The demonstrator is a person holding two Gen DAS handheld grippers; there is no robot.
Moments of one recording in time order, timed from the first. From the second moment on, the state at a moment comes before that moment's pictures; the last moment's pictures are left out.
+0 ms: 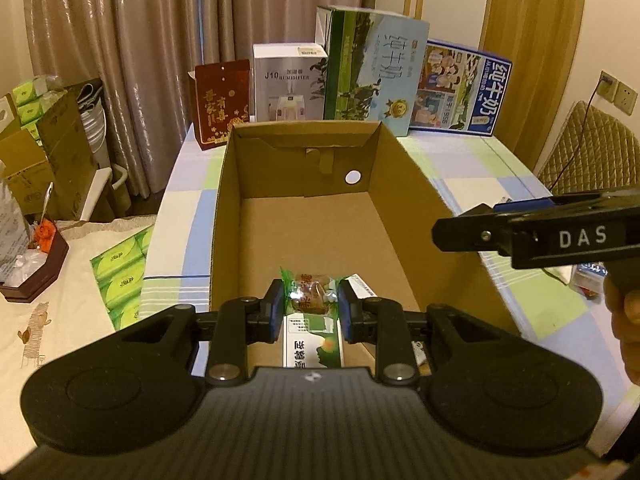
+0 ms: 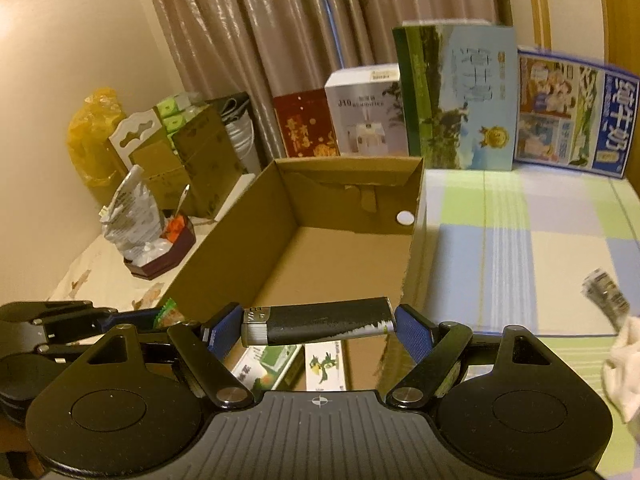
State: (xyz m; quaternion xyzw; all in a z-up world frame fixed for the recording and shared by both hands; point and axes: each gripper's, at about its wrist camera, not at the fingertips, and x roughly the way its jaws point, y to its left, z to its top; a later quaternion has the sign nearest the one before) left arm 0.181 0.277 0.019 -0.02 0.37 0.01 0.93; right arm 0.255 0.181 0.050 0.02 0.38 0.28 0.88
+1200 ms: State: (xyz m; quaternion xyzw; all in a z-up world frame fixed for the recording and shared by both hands) left arm 0.149 0.282 0.022 -0.05 0.35 0.04 0.94; right arm 0.243 0.160 0.069 0.06 0.35 0.29 0.89
